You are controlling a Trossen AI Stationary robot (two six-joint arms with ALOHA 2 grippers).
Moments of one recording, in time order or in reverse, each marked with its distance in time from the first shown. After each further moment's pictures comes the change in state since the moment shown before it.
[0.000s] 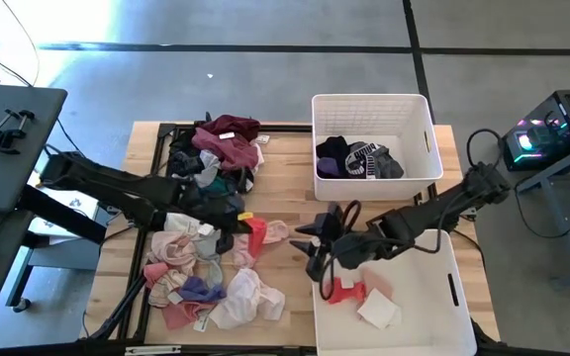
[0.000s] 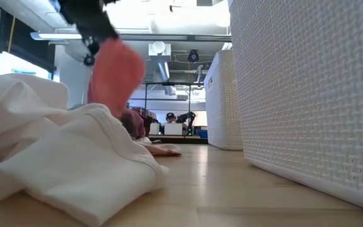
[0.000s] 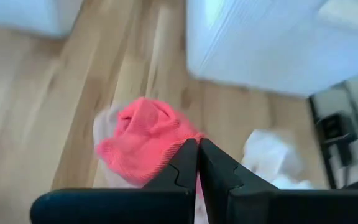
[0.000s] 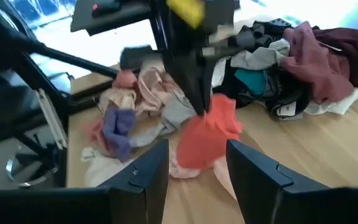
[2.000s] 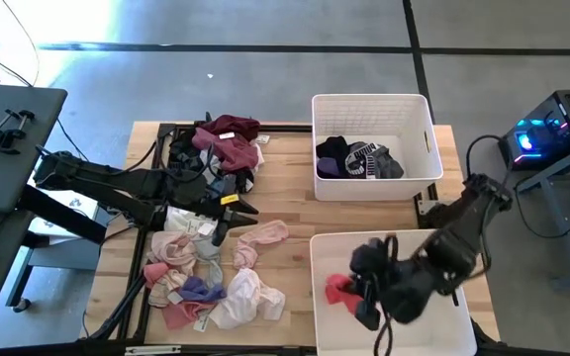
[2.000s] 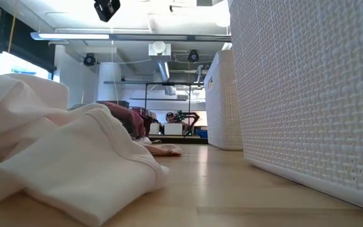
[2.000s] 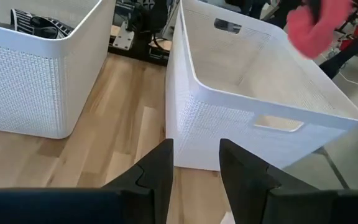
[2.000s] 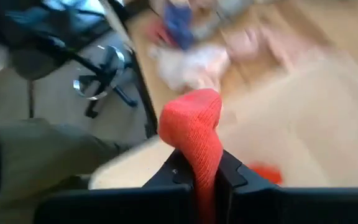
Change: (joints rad) left arm 0.000 -0.092 0.065 0.164 -0.051 0.023; right arm 0.296 0.077 0.461 -0.739 -0.177 0.551
